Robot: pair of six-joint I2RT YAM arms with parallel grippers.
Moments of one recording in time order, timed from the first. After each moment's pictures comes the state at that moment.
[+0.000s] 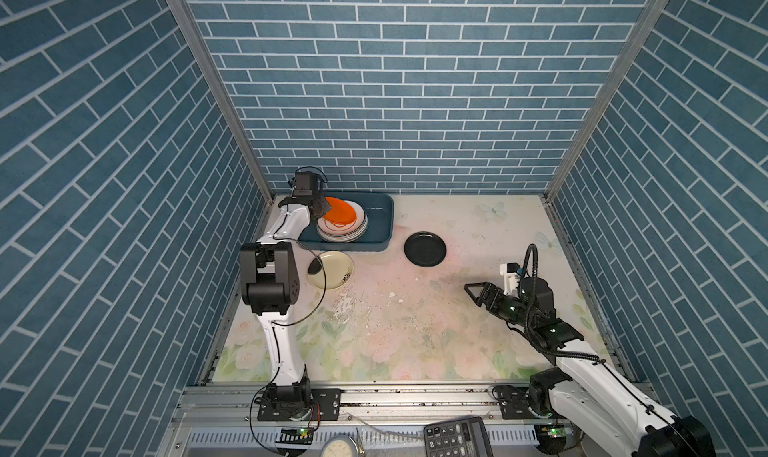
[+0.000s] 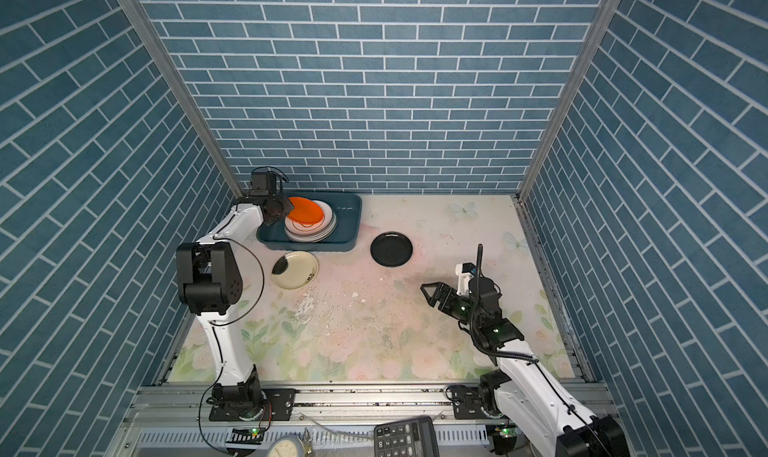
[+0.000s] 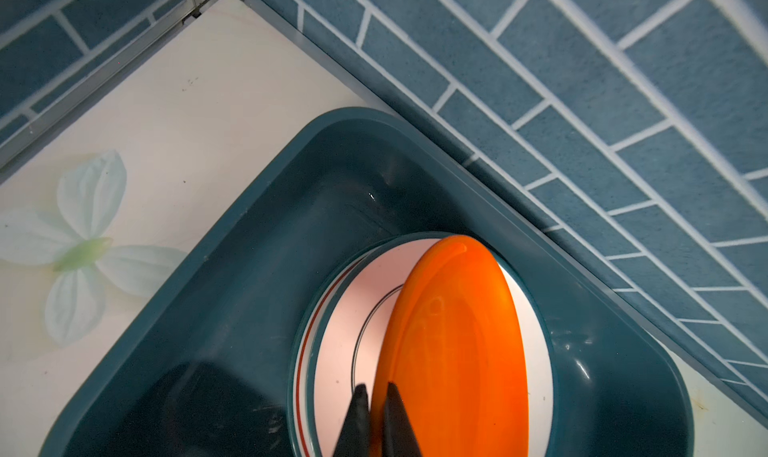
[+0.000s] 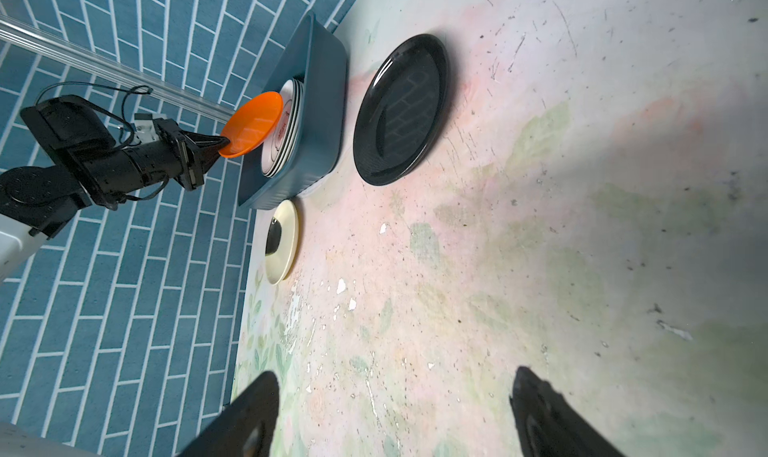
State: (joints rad) left arm 0.01 2.09 1.75 -0.49 -0.08 -0.60; right arm 0.36 0.83 0.32 -0.01 -0.42 0.81
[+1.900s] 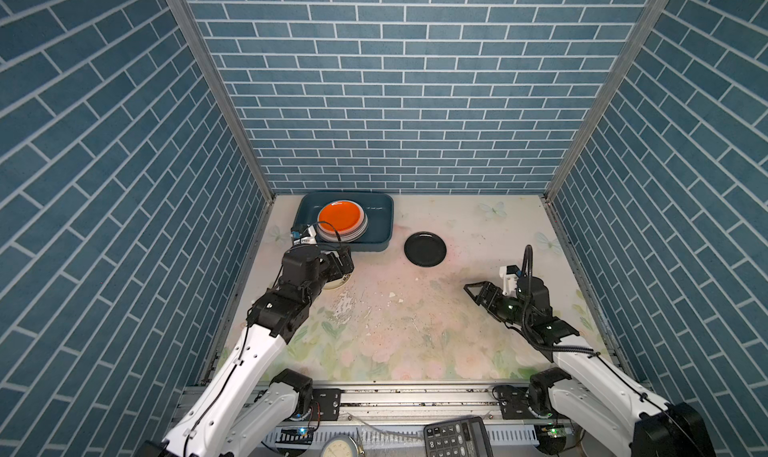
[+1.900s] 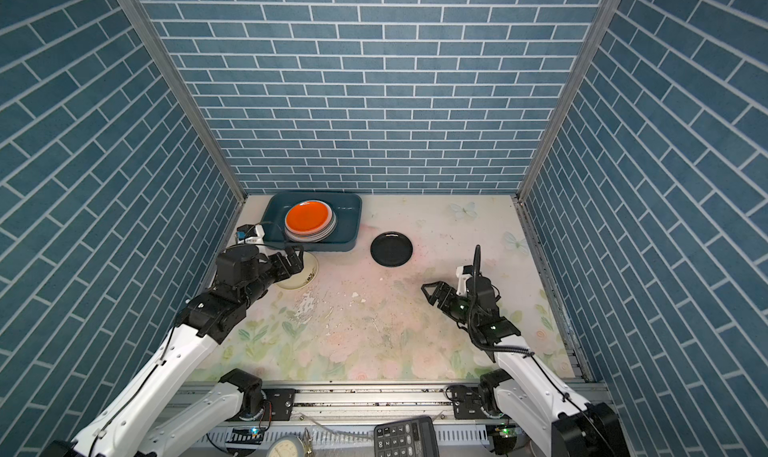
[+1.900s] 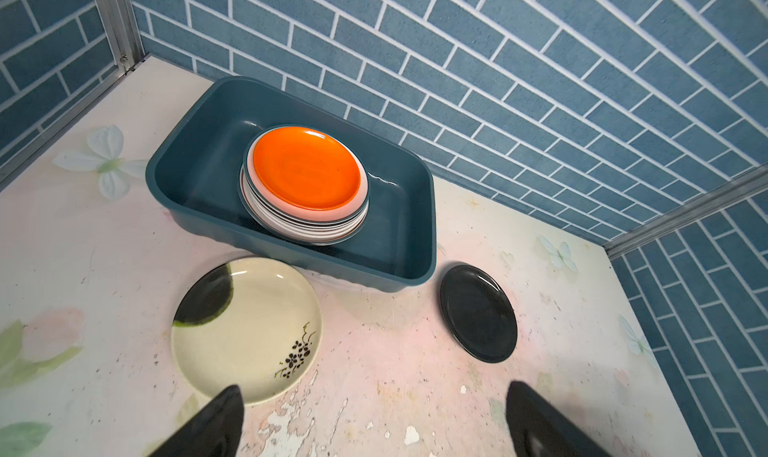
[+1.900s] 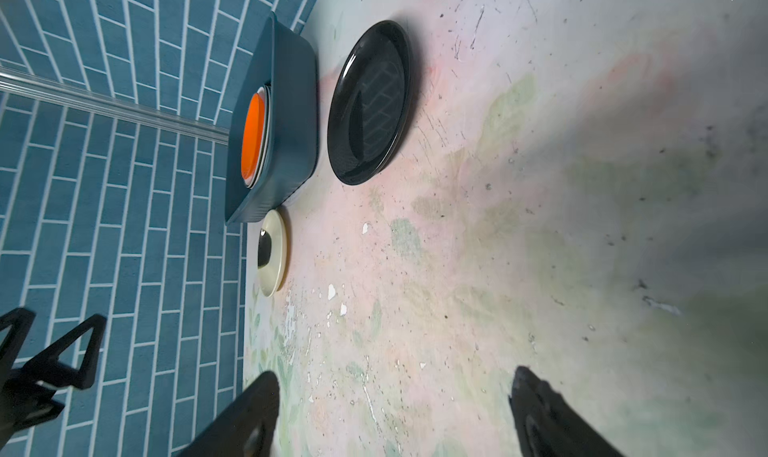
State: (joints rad) left arm -0.37 0.80 0.80 -0.48 -0.15 -0.57; right arm 0.36 0.95 0.35 0.01 -0.40 0.89
